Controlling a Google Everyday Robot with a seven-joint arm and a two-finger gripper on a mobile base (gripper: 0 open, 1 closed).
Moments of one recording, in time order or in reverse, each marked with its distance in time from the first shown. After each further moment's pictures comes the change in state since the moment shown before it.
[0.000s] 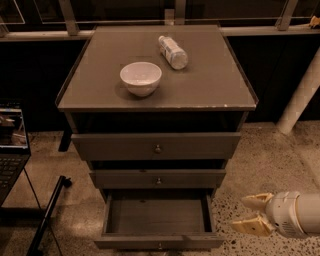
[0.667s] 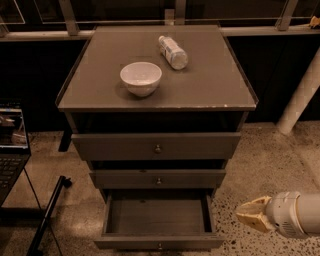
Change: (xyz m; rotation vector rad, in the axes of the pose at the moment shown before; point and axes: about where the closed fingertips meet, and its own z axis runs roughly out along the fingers) arm 0.000 0.000 0.000 0.000 0.000 0.000
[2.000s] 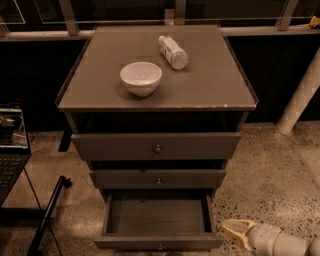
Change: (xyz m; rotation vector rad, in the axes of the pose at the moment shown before) arm 0.073 -0.019 0.102 0.060 -0.280 0.138
